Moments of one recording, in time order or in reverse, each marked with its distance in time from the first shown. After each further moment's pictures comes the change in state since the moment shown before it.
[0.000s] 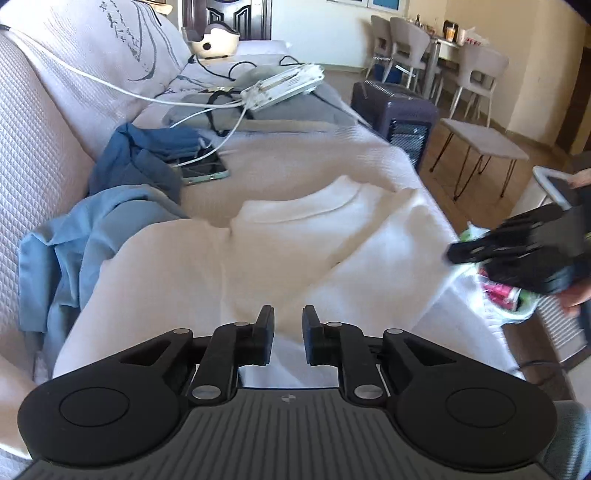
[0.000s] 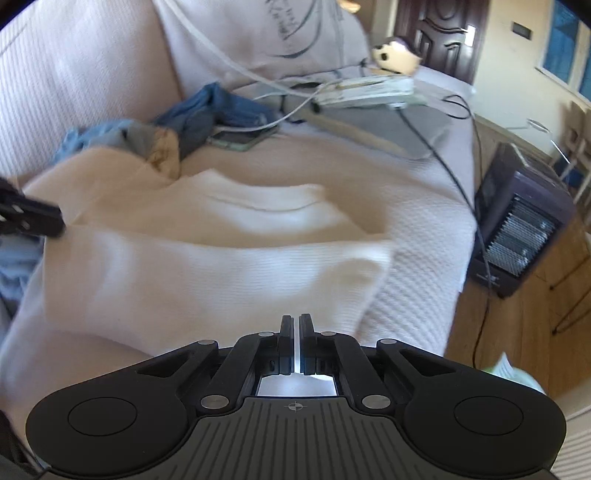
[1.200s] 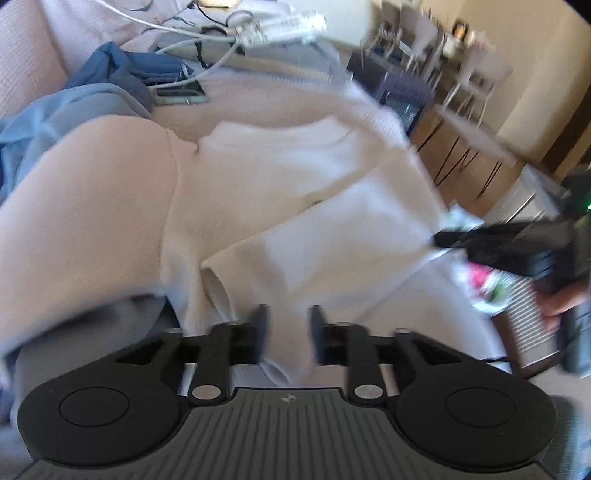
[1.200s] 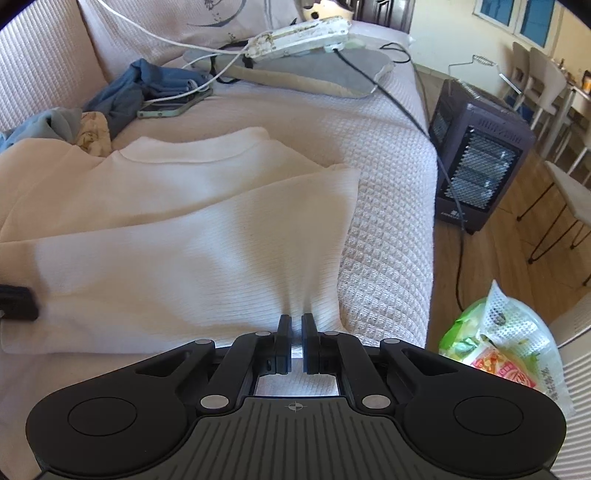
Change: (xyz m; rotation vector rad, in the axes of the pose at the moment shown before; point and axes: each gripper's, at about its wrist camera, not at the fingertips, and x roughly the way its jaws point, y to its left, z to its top) left arm 0.024 0.011 -0.041 -0.171 0.065 -0.129; right arm 0.018 -0.003 -0.020 0.201 0.083 -0.130
